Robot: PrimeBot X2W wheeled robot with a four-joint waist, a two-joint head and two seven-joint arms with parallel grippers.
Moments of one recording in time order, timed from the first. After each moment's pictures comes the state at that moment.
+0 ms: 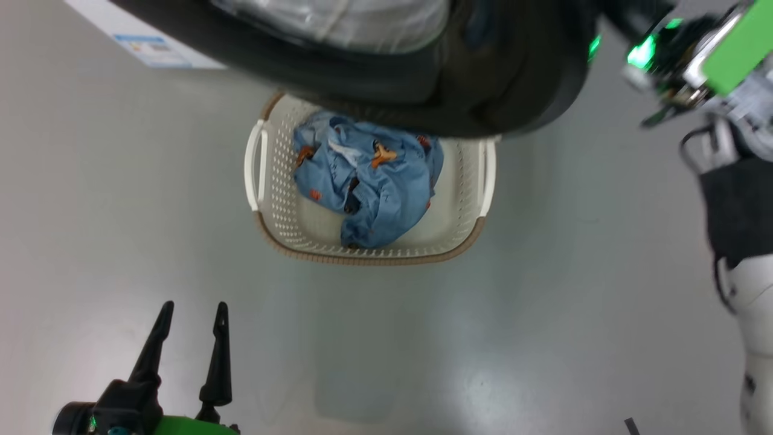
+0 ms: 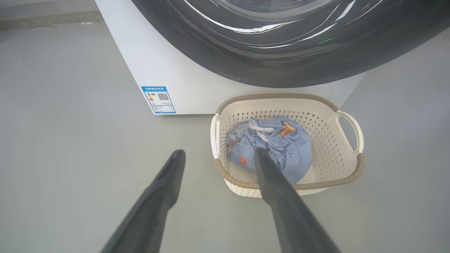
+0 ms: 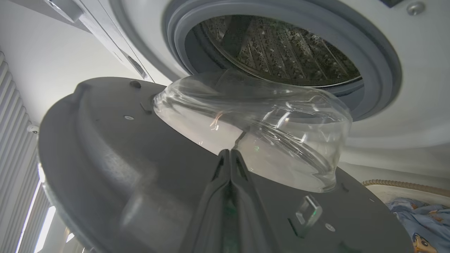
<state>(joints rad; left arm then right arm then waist) 0.01 0.04 -0.04 0.03 -0.11 -0.02 -0.26 -0.96 -0.28 0.18 0.21 1.57 0.13 0.66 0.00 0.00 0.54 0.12</state>
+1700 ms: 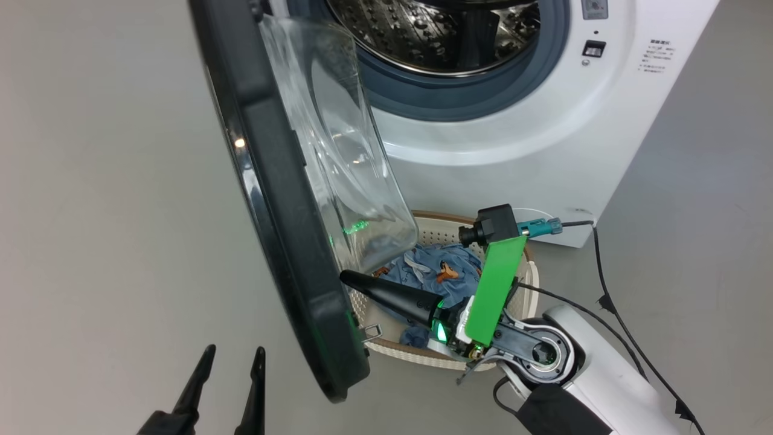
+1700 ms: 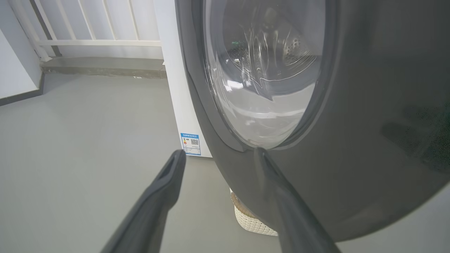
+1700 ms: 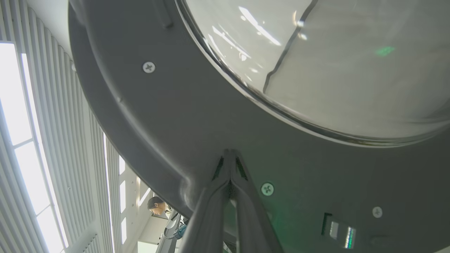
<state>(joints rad) 0.08 0.04 -0.13 0.07 -0.16 -0.02 -0.26 -0.53 -0.08 0.56 0.28 1.67 0.13 0.55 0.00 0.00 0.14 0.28</state>
